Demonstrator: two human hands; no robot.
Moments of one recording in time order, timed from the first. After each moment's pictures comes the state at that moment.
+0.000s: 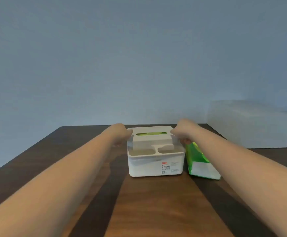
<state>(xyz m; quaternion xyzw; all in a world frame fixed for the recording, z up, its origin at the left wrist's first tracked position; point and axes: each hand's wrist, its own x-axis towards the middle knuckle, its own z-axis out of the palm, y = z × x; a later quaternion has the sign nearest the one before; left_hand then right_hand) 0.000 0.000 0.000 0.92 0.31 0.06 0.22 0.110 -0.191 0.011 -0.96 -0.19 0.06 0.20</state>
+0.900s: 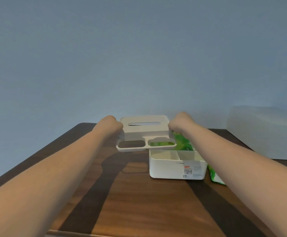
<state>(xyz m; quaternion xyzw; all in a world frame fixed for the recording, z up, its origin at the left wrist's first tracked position) -0.058 0.062 0.016 0.88 0.37 0.18 0.26 0.068 -0.128 0.037 -0.94 -0.22 0.04 0.26</state>
